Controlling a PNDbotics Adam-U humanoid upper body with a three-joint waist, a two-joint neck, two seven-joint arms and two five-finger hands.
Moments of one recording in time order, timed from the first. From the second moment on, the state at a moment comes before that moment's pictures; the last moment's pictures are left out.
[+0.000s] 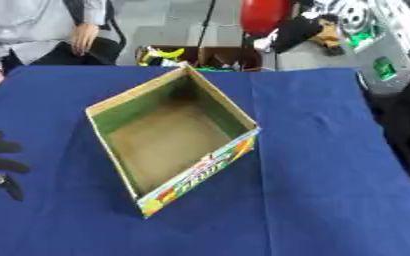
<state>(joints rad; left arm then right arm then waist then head) -0.21 0.11 0.15 -1.97 -0.10 -0.16 -0.24 -1.22 -0.43 0.19 -1.31 0.87 0.20 0.58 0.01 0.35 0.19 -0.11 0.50</state>
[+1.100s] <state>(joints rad) -0.23 0.11 0.14 -1.97 -0.09 -0.16 -0.25 -1.18 -0.22 0.25 -1.20 0.92 0.19 0.59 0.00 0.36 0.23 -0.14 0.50</state>
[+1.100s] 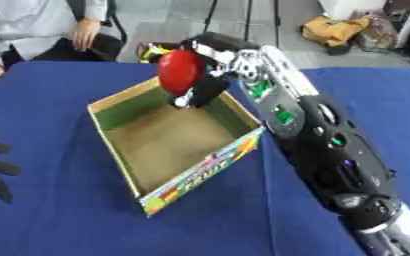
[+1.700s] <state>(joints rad) -0.23 0.11 0.14 -1.98 -0.09 -0.16 -0.25 -1.17 -0.17 0.28 -1.05 0.97 0.16 0.60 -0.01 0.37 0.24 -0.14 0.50</state>
